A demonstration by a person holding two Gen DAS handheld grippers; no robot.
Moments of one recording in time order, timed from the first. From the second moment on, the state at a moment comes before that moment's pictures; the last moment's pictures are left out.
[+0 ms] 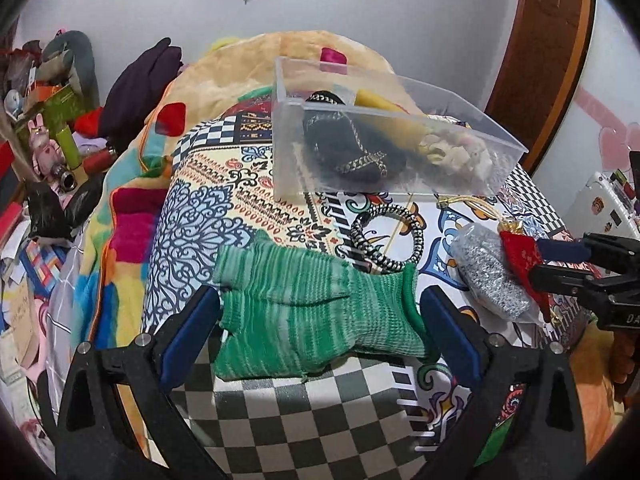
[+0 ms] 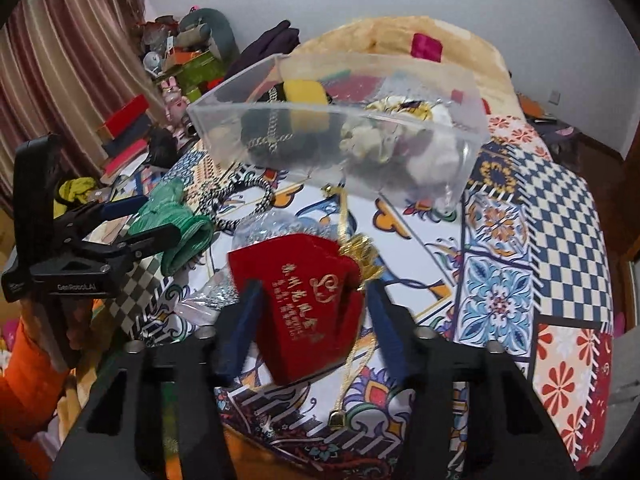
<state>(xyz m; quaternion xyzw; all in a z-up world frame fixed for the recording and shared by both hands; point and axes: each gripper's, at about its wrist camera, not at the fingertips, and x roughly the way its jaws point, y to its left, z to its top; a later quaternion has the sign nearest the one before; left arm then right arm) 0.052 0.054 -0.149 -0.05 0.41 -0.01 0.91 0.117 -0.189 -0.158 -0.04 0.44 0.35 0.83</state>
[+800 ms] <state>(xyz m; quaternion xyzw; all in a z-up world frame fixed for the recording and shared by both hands) 0.032 0.059 -0.127 -0.05 0.37 -0.01 0.93 0.111 -0.210 -0.122 -0.03 0.37 0.34 0.86</state>
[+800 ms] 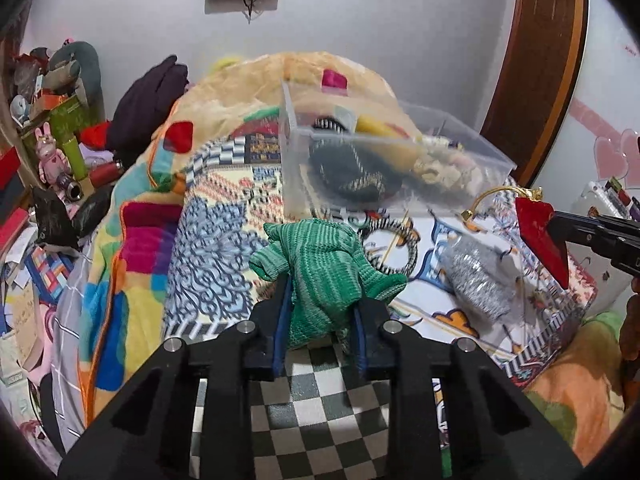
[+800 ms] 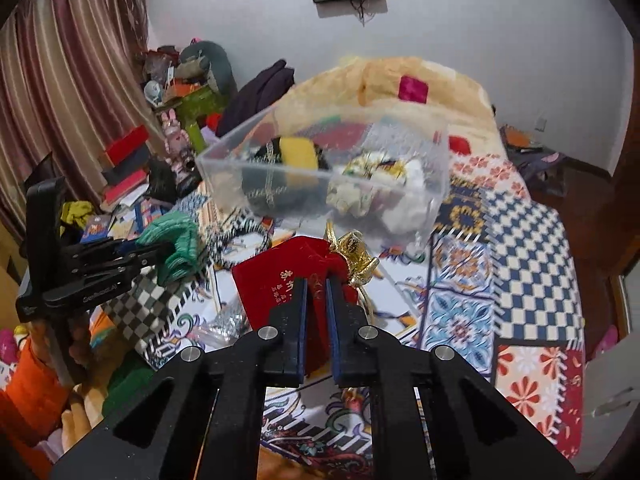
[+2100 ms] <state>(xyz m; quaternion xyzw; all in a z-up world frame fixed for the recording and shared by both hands) 0.179 0.032 -0.089 0.00 0.34 -0.04 0.94 0.217 -0.159 -0.106 -0.05 0.33 0.29 0.90</state>
